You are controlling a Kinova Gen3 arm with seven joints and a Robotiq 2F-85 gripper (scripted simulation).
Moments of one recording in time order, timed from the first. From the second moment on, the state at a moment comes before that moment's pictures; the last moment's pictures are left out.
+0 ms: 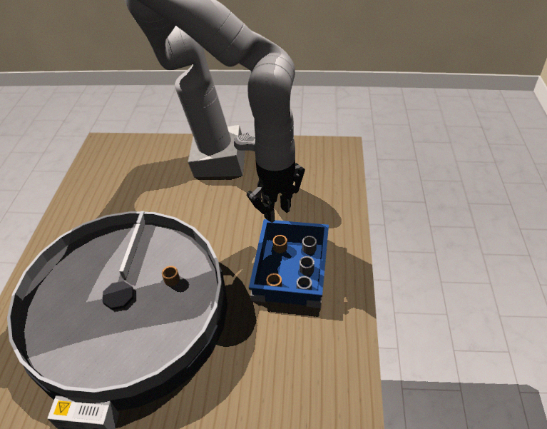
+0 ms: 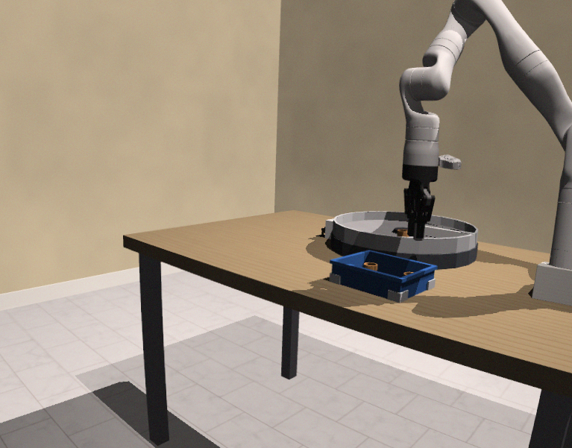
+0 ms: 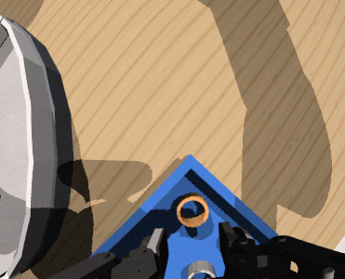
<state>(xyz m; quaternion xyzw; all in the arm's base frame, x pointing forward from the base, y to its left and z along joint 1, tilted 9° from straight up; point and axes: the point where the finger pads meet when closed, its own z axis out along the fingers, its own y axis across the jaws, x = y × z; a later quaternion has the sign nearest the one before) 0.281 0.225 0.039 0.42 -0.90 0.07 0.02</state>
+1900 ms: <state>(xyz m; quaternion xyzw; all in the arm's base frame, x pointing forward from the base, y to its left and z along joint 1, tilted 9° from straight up) 0.283 0.227 0.039 0.42 -0.90 0.07 0.02</state>
